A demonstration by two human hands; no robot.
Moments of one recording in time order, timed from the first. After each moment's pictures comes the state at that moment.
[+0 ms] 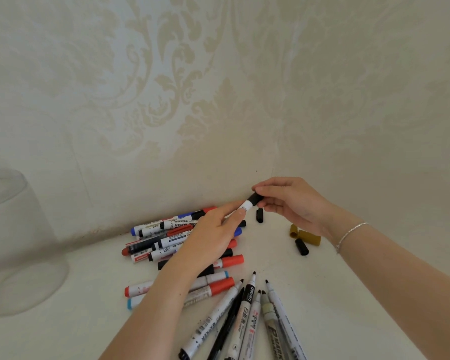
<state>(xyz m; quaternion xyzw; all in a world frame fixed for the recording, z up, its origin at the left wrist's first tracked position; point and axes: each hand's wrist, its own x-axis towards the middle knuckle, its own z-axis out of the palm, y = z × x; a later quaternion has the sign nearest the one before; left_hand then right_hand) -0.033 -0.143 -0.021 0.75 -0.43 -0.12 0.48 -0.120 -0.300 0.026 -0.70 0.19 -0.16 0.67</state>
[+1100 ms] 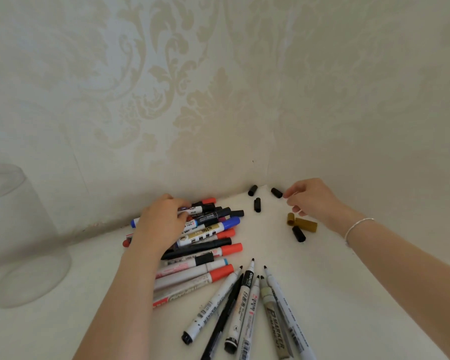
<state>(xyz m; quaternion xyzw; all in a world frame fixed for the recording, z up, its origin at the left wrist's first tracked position) 0.031 -0.104 -0.036 0.91 -0.36 0.06 0.22 -0.139 -0.331 0.002 -0.81 0.39 -0.18 0.39</state>
